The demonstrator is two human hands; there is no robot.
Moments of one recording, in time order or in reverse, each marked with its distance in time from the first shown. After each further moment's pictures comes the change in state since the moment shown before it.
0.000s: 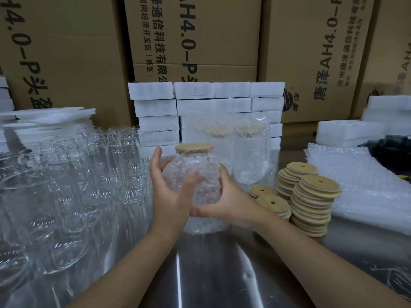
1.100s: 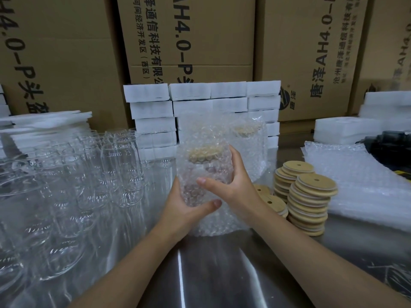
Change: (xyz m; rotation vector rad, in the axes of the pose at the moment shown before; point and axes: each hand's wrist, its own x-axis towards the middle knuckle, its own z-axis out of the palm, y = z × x) left_hand -0.005 -0.018 0.000 0.083 -0.403 -0.231; right_hand 0.002 -0.008 -0.006 0.178 0.314 -0.138
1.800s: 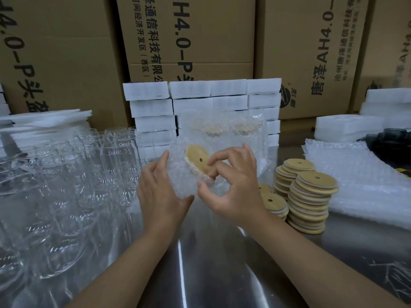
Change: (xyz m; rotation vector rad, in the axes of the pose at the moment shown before) left_hand 0.007 0.001 -0.010 0.754 0.503 0.192; right_hand -0.012 -0.013 0.013 -0.673 0.324 -0.580
